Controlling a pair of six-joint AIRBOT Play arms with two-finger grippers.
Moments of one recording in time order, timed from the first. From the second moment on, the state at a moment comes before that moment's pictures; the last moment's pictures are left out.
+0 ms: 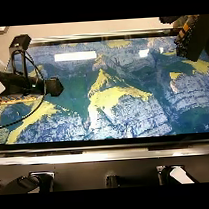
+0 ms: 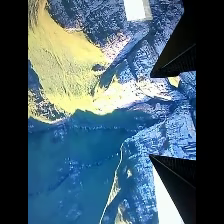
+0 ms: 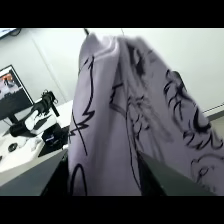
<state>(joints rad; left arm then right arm) -0.46 -1.15 1.54 1.60 -1.35 -1.88 -0.96 -1.13 1.90 -2.47 0.83 2.65</state>
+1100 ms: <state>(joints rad) -0.46 -1.15 1.54 1.60 -1.35 -1.88 -0.10 -1.23 1.88 -1.16 1.29 1.58</state>
